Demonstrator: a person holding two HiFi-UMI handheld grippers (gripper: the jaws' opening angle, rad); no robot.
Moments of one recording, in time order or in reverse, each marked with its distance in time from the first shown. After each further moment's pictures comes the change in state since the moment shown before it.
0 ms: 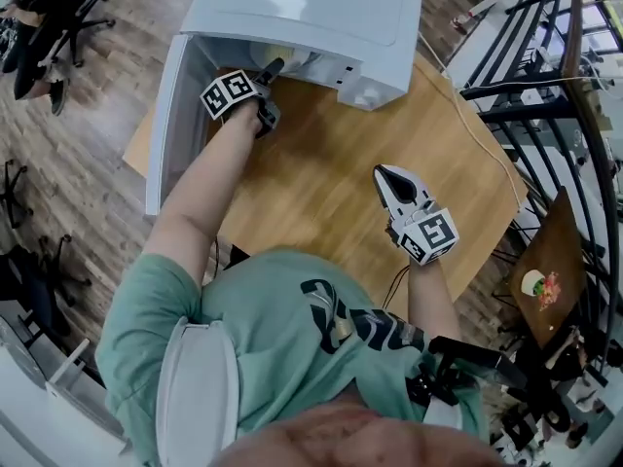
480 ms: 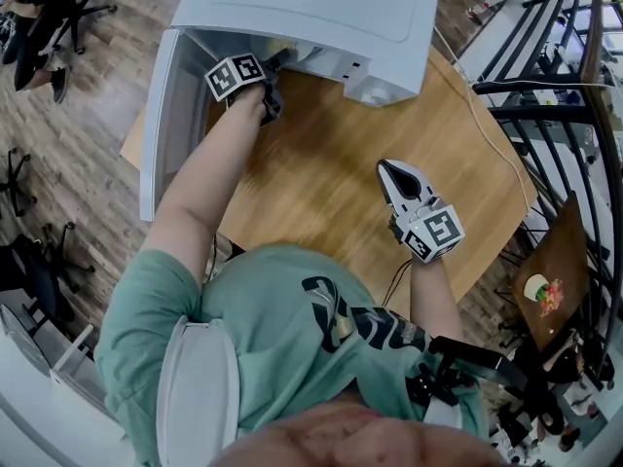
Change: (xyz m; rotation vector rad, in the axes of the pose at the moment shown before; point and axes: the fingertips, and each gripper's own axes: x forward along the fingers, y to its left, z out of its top) left arm 0.025 0.020 -0.005 0.063 0.099 0.153; right arm 0.019 -0.020 -0.016 0.078 0.002 0.026
